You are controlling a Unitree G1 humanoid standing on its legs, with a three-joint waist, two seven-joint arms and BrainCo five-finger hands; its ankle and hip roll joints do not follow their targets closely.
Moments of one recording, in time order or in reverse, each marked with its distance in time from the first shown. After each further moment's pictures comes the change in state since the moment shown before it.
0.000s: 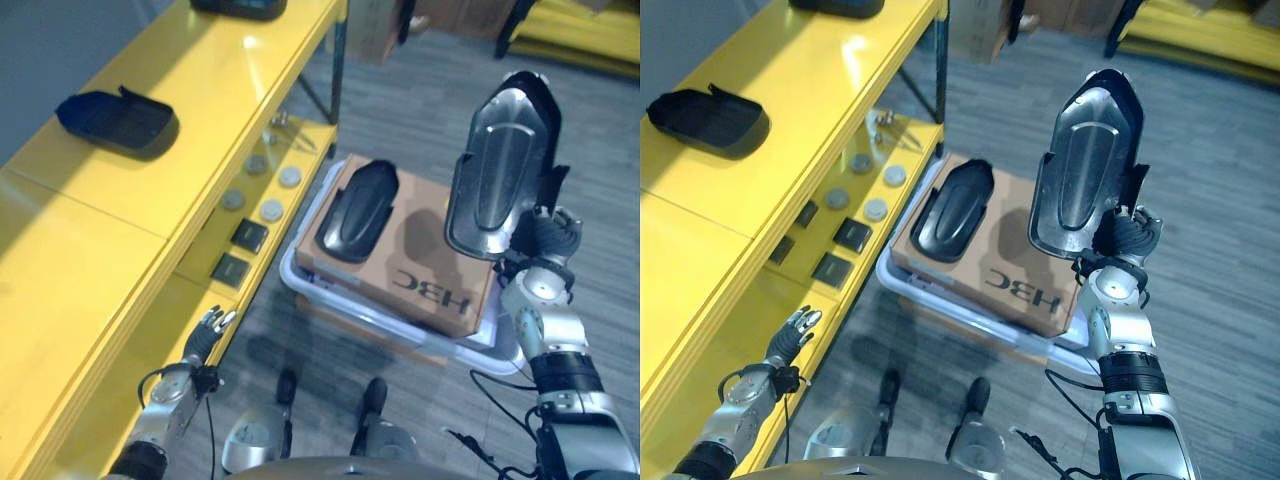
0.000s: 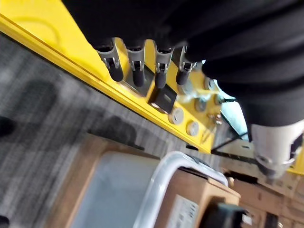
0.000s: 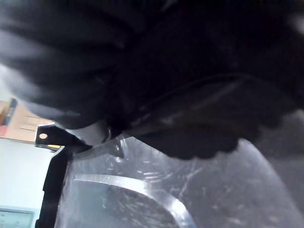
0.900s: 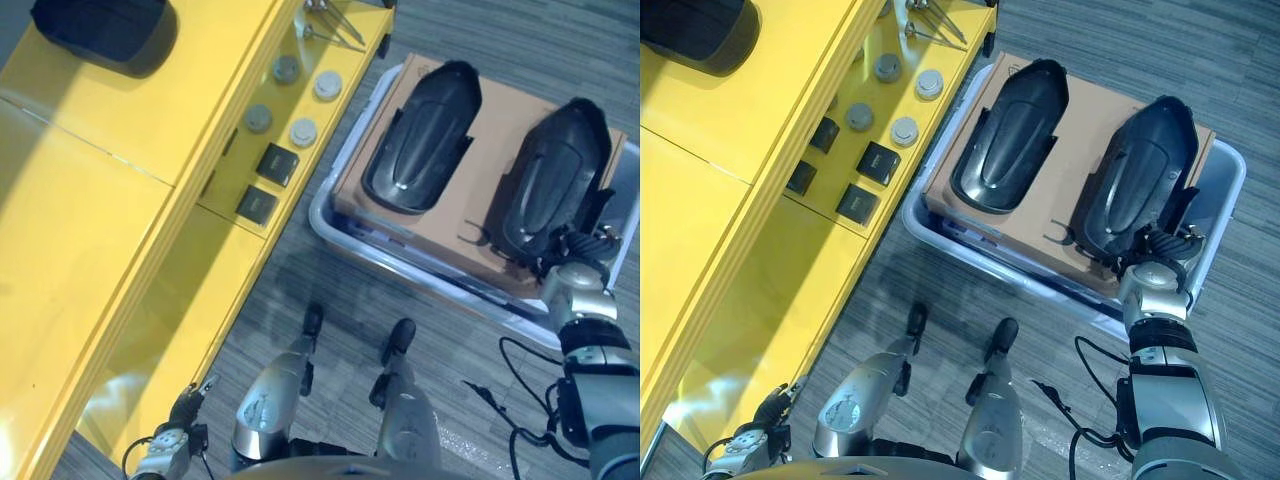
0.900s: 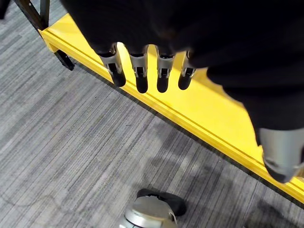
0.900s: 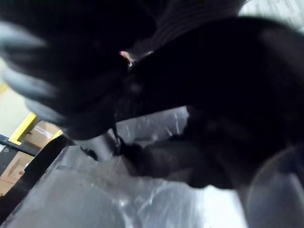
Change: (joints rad) left arm 0.022 -0.106 0.009 0.600 0.084 -0.087 0.156; right arm -0.240 -0.143 0.021 0.576 0.044 0.052 0.059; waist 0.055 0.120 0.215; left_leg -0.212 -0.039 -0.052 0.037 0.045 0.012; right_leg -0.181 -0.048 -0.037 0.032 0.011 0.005
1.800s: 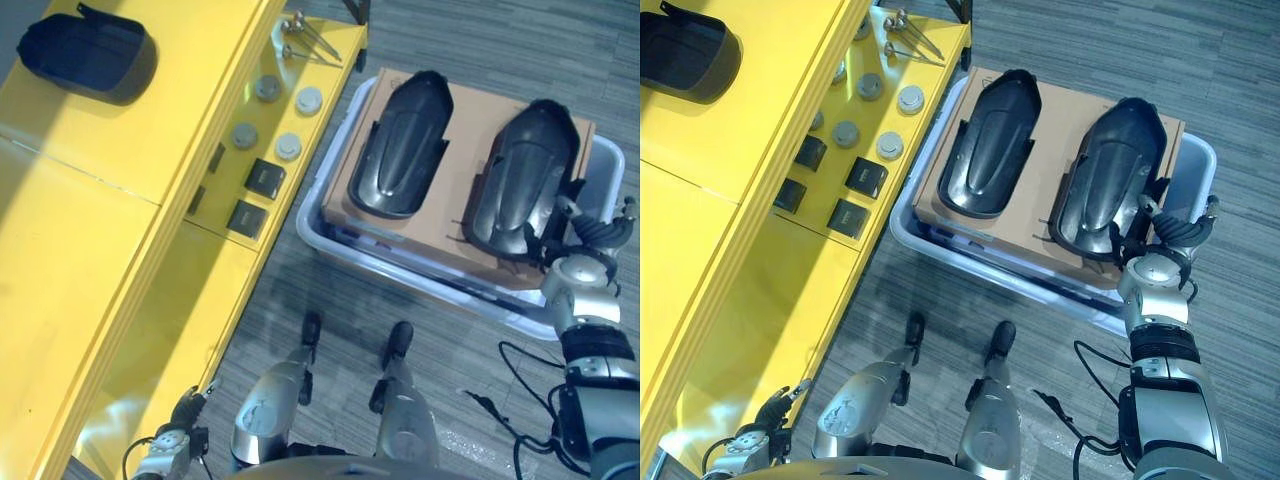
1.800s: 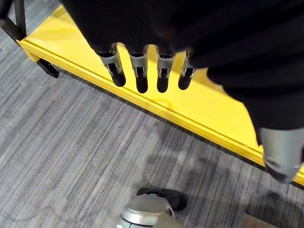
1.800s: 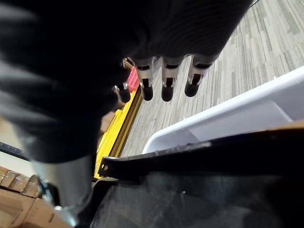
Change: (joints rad) left arm 0.000 -0.002 0.001 0.002 0.058 0.028 0.000; right arm 0.071 0.011 -0.057 -0.211 -0.088 -0.030 -0.064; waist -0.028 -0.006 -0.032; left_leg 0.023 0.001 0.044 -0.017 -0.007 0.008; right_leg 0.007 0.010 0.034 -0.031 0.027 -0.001
